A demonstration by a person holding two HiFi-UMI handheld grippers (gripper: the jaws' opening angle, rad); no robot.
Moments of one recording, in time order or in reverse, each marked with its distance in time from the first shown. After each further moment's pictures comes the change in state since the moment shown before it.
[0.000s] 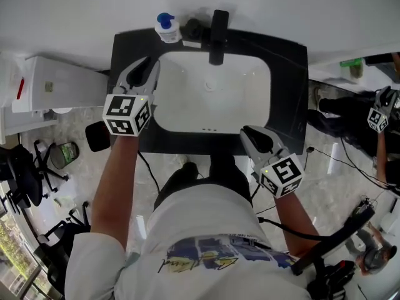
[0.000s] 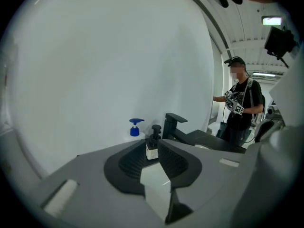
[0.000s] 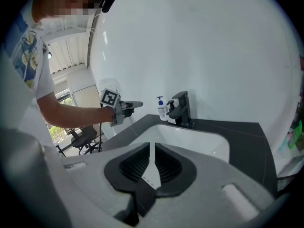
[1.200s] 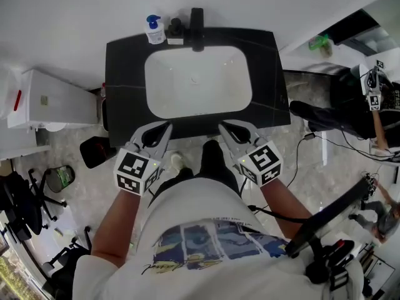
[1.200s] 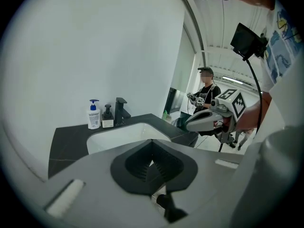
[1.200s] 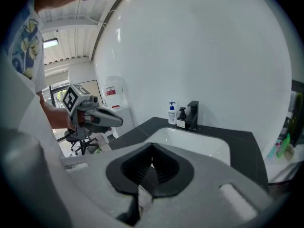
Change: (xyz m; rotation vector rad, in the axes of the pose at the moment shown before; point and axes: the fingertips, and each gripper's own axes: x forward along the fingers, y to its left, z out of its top) left arm -0.176 -0.158 -0.067 0.020 0.184 -0.382; right arm -0.027 0.090 -0.012 -0.095 -0.037 -0.096
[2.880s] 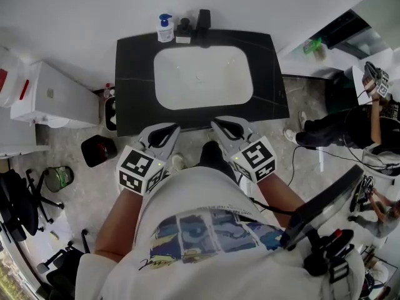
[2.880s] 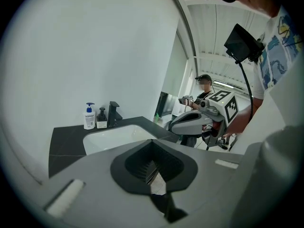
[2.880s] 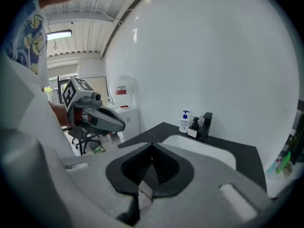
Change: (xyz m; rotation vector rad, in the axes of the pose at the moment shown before) left arm -0.054 -0.036 -0.001 -0.003 -0.031 -0.086; right arm -0.004 0.069 0.026 -0.121 -0.018 0.034
